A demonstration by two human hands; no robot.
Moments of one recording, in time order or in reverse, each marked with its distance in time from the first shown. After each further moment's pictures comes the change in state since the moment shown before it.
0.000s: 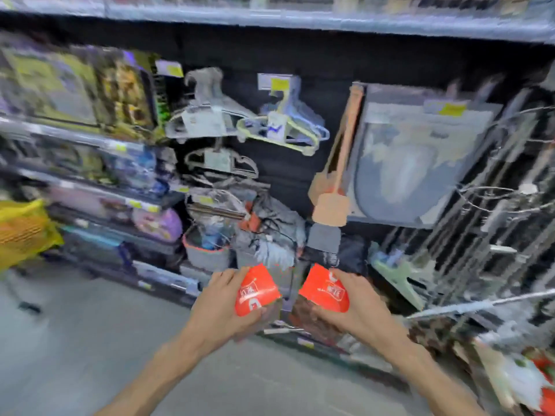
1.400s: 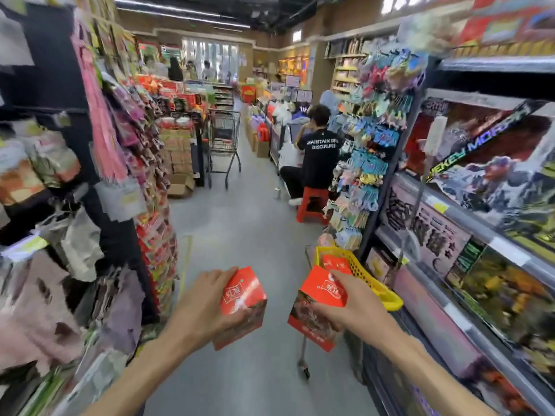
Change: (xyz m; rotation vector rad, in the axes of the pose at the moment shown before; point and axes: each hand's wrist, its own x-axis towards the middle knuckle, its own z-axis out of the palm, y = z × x) left_hand -0.251 -1.026 -0.595 0.402 0.380 -0.988; right_hand 0.555 -1.138 0.618 0.200 -0.444 -0.946
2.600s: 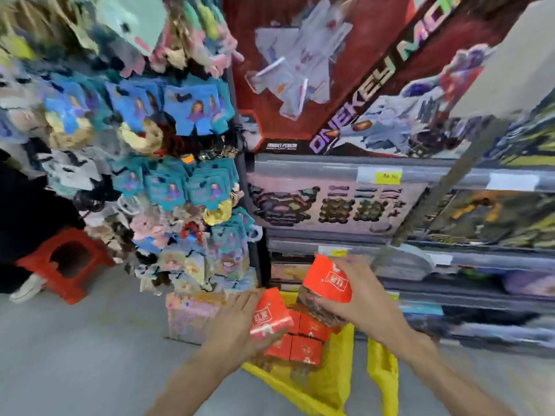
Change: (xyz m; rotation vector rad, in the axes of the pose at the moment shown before) left_hand 0.782 0.018 0.455 -0.216 -0.698 1.130; right_hand 0.481 0.317 0.052 -0.056 0.536 1.148
